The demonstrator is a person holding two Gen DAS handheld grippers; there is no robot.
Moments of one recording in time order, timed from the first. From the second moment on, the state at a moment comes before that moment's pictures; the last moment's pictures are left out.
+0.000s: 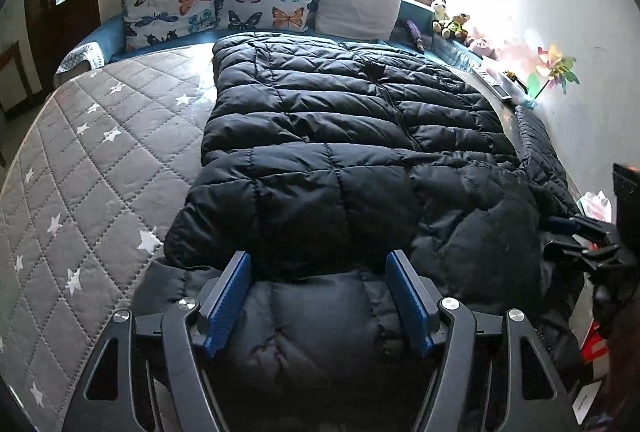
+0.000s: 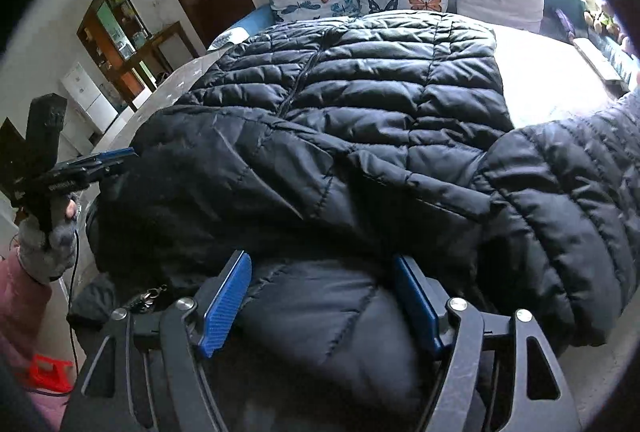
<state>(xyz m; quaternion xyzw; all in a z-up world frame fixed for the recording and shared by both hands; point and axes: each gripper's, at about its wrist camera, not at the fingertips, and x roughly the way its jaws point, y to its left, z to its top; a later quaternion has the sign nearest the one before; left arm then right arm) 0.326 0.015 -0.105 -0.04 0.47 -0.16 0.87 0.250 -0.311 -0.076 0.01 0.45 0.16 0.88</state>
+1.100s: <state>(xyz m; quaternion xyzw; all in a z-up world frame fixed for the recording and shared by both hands) 0.320 -0.192 -0.086 0.06 0.50 -0.32 0.81 0.275 -0.612 -0.060 0.27 0.38 -0.07 0.88</state>
